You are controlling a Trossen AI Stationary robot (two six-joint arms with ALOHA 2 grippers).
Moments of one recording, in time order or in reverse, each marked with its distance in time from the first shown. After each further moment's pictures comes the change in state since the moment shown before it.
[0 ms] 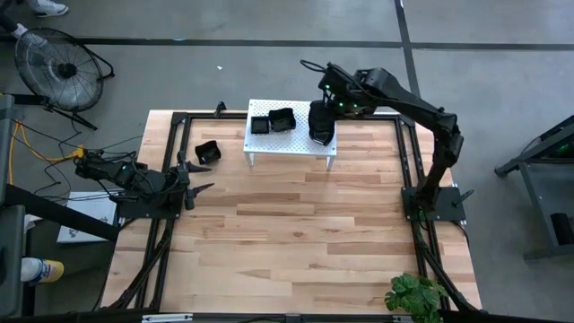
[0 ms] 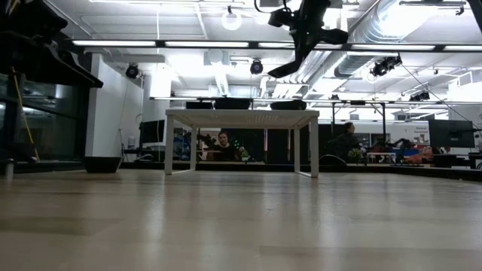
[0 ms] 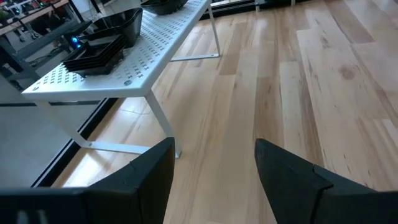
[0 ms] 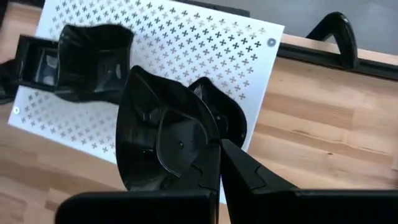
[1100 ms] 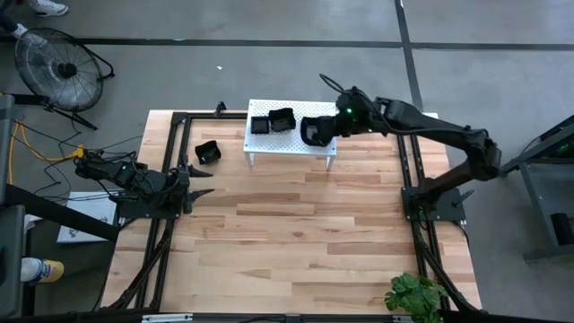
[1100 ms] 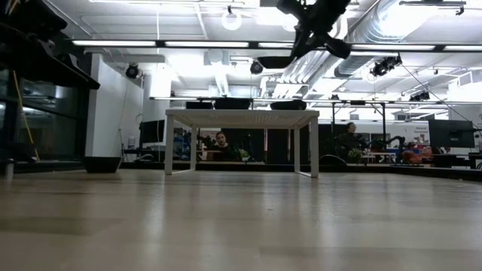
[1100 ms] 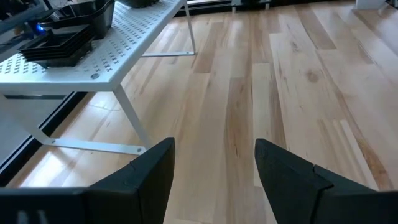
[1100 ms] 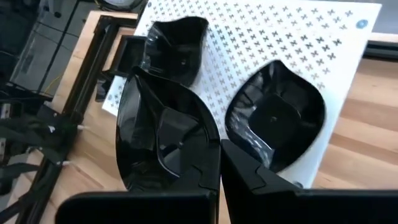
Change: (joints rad) left arm 0.000 0.000 0.000 -0.006 0.105 -0.068; right arm 0.081 -0.343 -0.588 0.598 -0.066 0.042
